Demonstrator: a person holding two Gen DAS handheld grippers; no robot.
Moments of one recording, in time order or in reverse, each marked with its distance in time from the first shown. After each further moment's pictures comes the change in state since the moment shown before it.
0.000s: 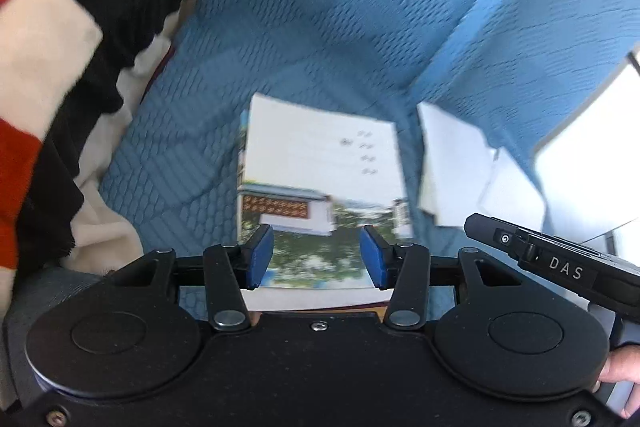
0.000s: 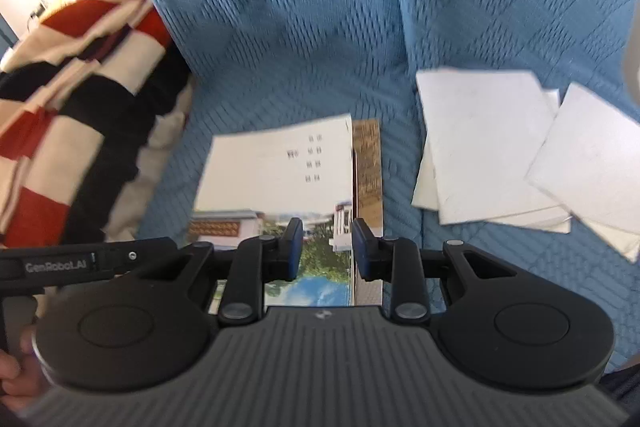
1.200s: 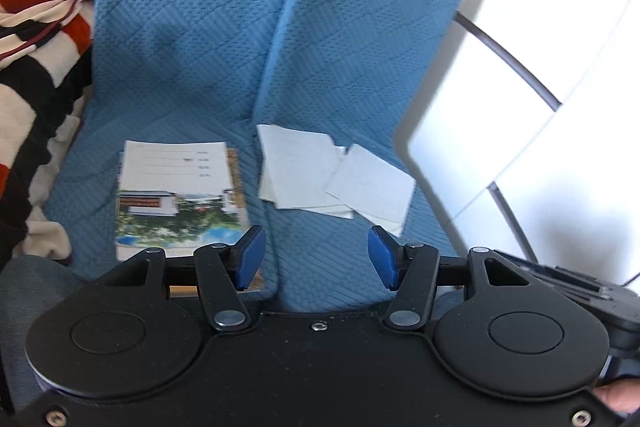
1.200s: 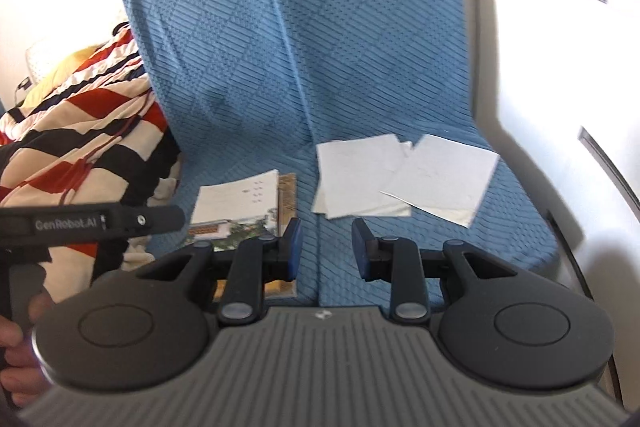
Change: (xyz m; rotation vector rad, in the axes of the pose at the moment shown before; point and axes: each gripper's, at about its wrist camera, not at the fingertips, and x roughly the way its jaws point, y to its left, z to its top) left arm -0.131 -0.154 -0.106 0.226 -0.190 -0.164; right arm -0.228 -0.044 -0.109 0.068 -0.296 -0.141
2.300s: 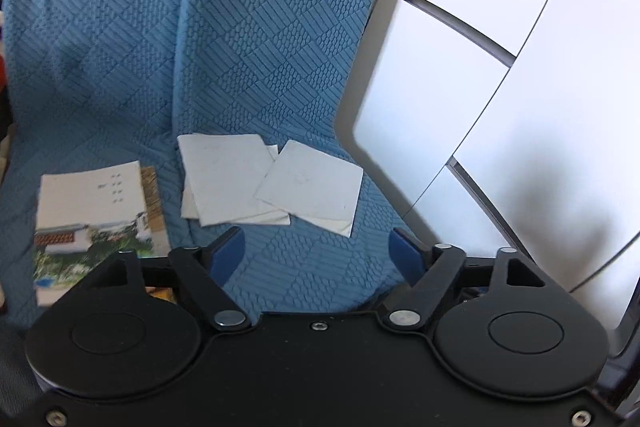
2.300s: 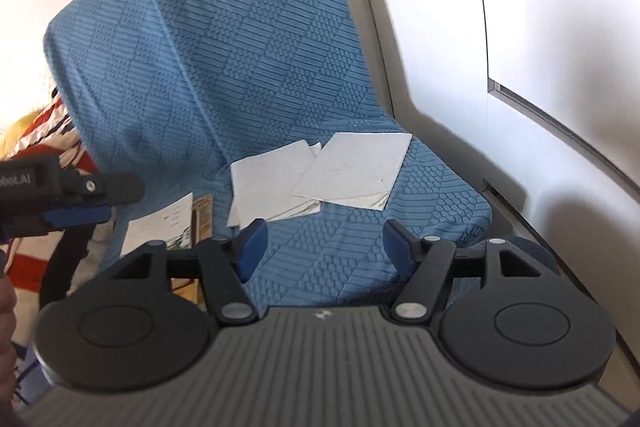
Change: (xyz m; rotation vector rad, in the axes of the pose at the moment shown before) left arm 0.072 -0.076 -0.004 0.158 -0.002 -0.093; right arm 0.010 -0.093 -0.060 0.187 -0.127 -0.129
